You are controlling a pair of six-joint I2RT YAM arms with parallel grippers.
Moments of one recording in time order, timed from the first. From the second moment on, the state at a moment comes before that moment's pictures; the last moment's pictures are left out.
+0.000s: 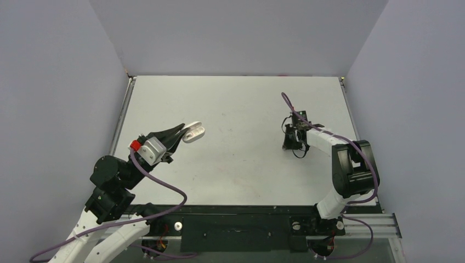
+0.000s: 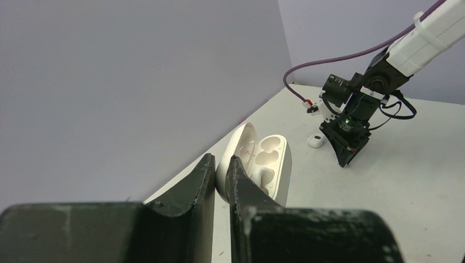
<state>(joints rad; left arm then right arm) -0.67 0.49 0.86 -0.10 0.14 0.27 0.20 1.64 0.89 -0.32 -0.04 0.35</state>
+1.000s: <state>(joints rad) -0.67 0.54 0.87 -0.23 0.55 0.36 0.99 1.33 1.82 -1.09 -0.44 -0.14</state>
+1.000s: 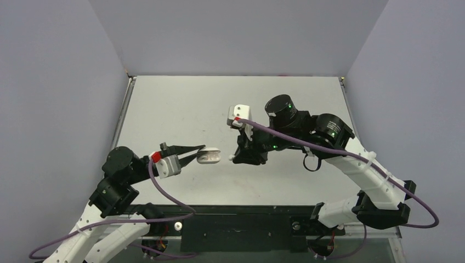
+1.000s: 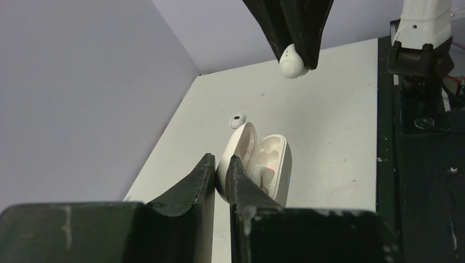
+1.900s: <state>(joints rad) -0.67 0.57 0.90 -0.24 0.69 0.42 1.11 1.56 2.05 -1.24 -0.42 -0.21</state>
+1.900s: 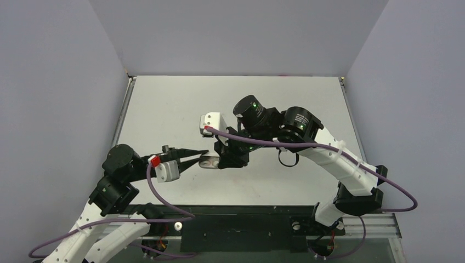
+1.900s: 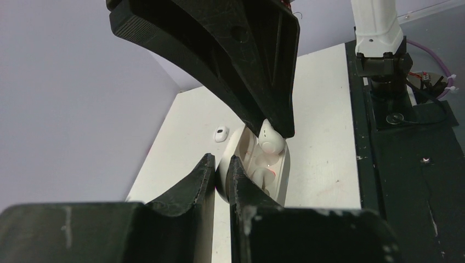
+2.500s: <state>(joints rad) -0.67 0.58 0.90 -0.24 0.68 0.29 1.14 1.58 2.09 -1.28 -0.33 -0.23</state>
